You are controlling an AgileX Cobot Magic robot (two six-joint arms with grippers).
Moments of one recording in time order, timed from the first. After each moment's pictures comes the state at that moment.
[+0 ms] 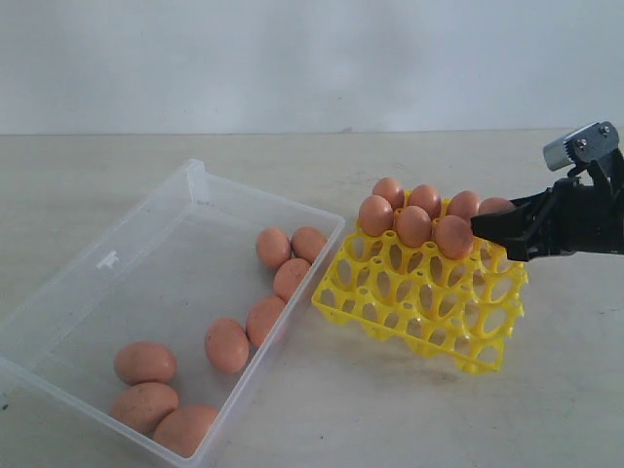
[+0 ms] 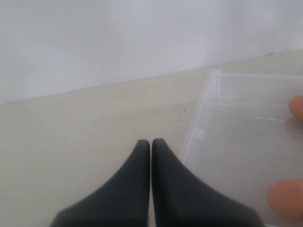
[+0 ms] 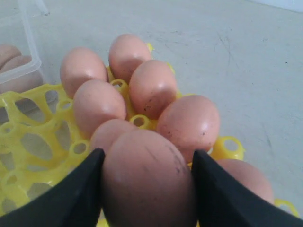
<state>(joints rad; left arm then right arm) -0.09 0.00 0.00 0.32 0.27 -0.17 -0.17 1.90 -0.79 -1.29 -0.83 0.74</state>
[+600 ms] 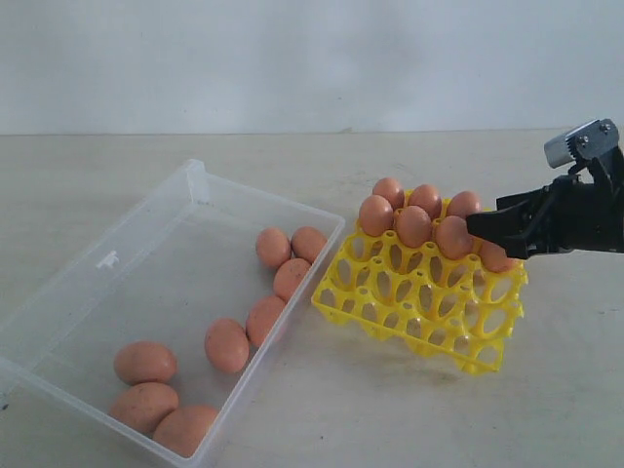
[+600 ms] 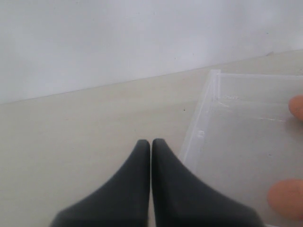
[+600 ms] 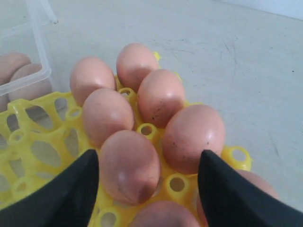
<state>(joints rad) -0.09 0.00 0.00 0.32 0.27 -0.17 -0.17 1.90 -0.79 -1.29 -0.86 0.74</state>
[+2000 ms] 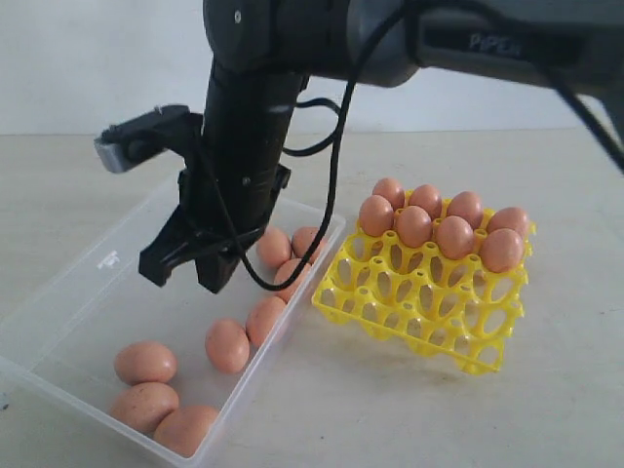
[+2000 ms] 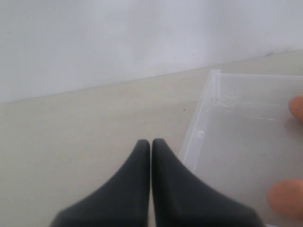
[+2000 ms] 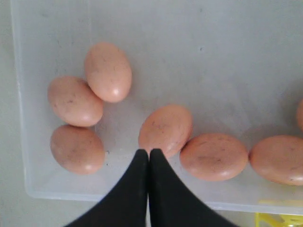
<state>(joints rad) -0.09 0.00 0.00 0.31 0.27 -0.17 0.80 2.10 -1.84 0.27 1.19 -0.36</state>
